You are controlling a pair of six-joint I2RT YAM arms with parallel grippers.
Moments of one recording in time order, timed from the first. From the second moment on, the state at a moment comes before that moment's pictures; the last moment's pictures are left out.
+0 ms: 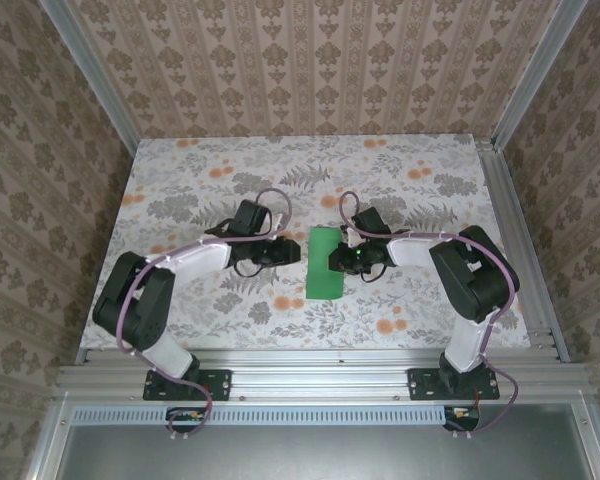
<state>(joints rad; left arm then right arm) -0.56 1.62 0.91 -0.23 0.53 -0.53 0.45 1.83 0.91 -0.12 -0.48 0.60</state>
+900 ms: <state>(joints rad) -0.65 1.88 1.00 -0.16 0.54 -0.51 0.45 1.82 0.88 -0.07 -0.51 0.60</state>
